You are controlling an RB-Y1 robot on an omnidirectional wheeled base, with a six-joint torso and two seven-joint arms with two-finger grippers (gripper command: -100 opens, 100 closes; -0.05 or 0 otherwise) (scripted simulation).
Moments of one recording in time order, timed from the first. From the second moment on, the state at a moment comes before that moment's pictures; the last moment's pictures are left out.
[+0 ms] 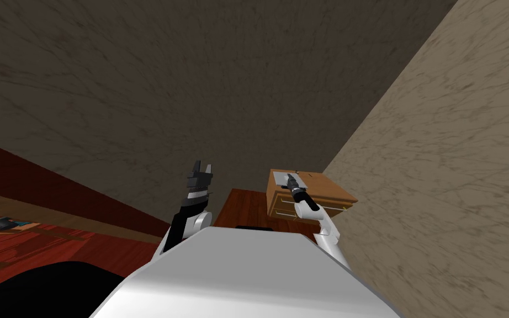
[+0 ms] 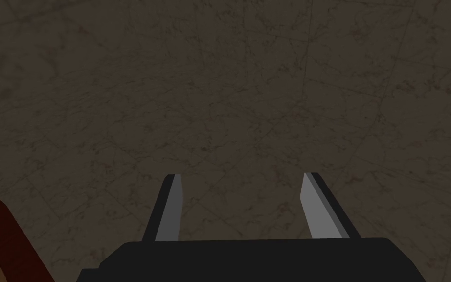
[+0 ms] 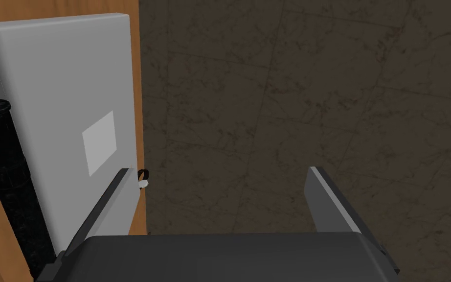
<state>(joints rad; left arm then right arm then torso) 0.52 0.02 0.03 -2.39 0.11 -0.39 0.03 0.20 -0.26 -0.06 -1.99 -0.14 0.39 -0.02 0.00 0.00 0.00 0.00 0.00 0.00</state>
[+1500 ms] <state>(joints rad) 0.52 0.02 0.03 -2.39 0.11 -0.39 0.03 0.06 -0.29 -0.10 -1.81 -0.17 0.77 -0.02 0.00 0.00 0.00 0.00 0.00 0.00</state>
